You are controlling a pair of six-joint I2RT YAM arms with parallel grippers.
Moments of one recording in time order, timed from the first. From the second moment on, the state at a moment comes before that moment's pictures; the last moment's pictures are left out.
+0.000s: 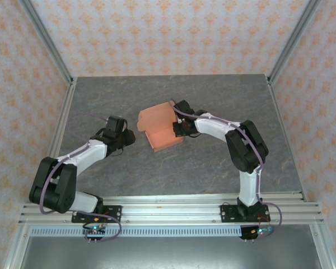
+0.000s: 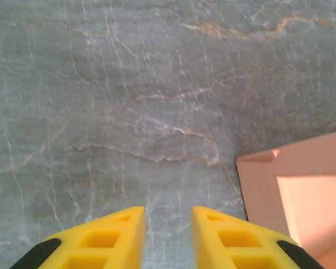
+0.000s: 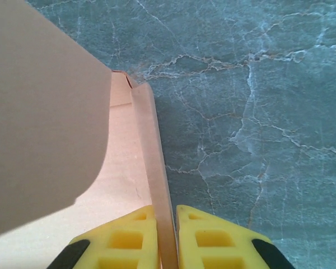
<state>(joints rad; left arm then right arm) -0.25 1.39 0.69 -0.21 0.02 -0.64 0.61 1.96 1.35 -0.51 0.04 0.37</state>
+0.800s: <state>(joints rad) -0.44 1.53 0.69 -0.01 0.11 -0.81 0.63 1.96 1.35 -0.51 0.13 0.38</state>
